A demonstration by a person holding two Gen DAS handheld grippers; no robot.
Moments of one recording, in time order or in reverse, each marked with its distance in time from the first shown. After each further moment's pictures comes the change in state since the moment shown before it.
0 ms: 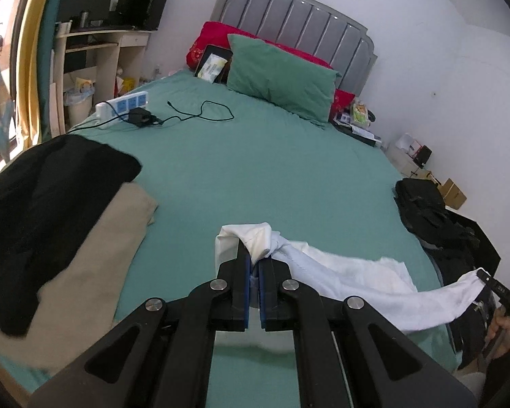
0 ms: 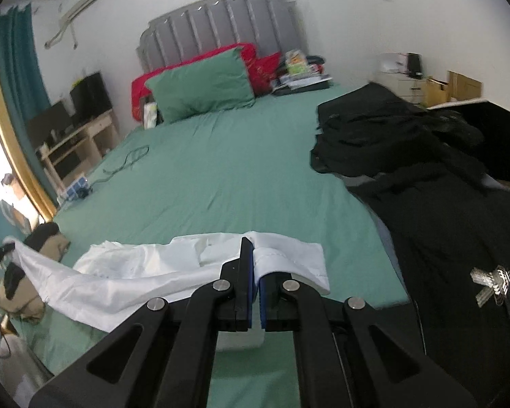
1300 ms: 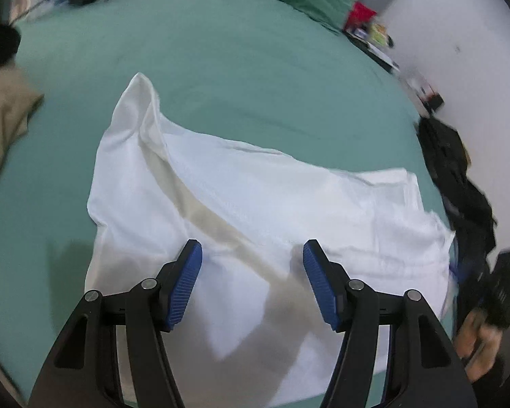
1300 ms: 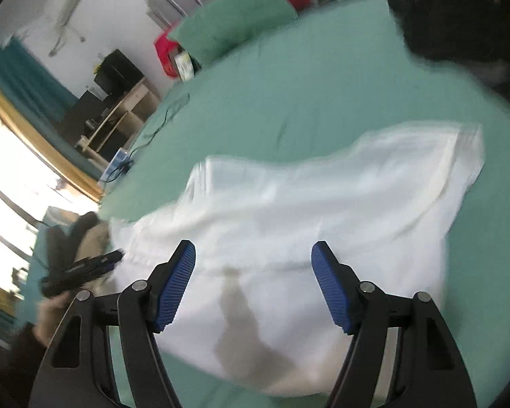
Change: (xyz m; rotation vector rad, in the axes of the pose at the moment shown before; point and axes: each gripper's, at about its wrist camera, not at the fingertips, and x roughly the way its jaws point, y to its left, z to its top) left arm 0.193 -0.014 -0.047 -0.110 0.409 -0.065; right arm 0.141 0.050 -0.045 0.246 0.312 0.358
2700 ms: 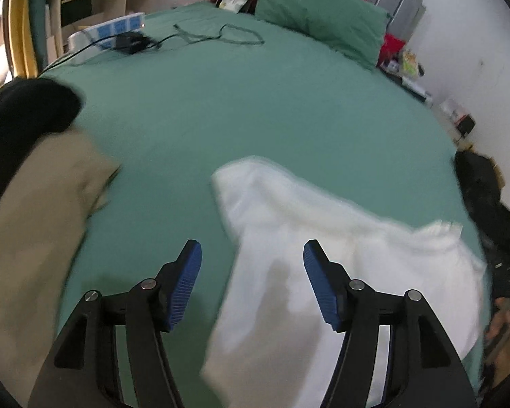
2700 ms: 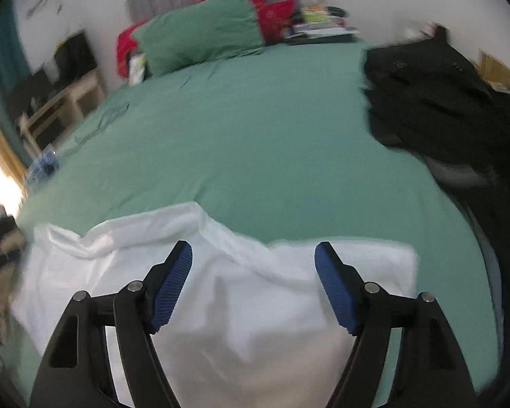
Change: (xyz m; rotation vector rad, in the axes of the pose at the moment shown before) left arm -0.039 0.032 0.030 0.034 -0.142 0.201; right arm -0.003 -0.007 0.050 -0.157 -0.162 -0.378
